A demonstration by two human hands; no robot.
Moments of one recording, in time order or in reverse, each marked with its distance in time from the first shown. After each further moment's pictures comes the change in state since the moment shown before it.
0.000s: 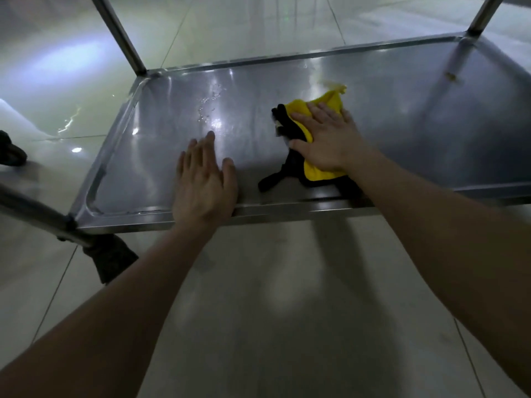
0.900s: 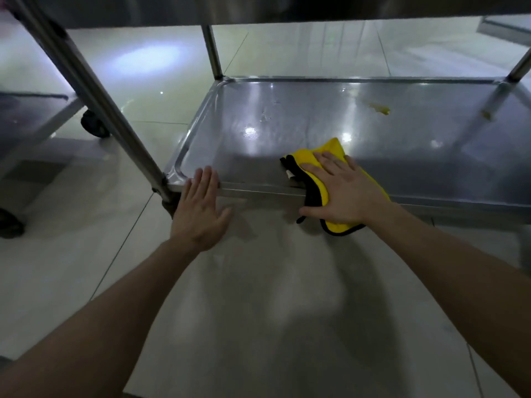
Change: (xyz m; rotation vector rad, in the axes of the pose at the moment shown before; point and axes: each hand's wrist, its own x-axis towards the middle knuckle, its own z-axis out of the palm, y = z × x) left_hand -0.106 -0.127 -0.049 0.275 -0.131 0.012; right_hand -0.103 -0.069 0.011 -0.122 -0.007 -0.347
